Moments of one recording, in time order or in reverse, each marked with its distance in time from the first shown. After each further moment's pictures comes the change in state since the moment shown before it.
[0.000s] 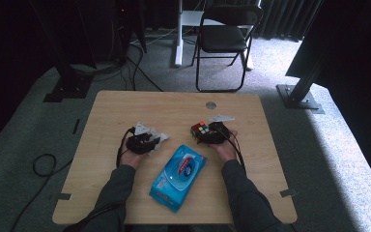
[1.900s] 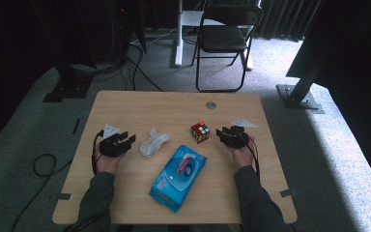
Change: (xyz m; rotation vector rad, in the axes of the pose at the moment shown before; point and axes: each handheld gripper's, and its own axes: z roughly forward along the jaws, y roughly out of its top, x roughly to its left) left arm 0.041 -0.023 -0.073 -0.111 0.151 -0.157; right arm -0.037 -0.028 -0.046 -0.089 -0.098 0.100
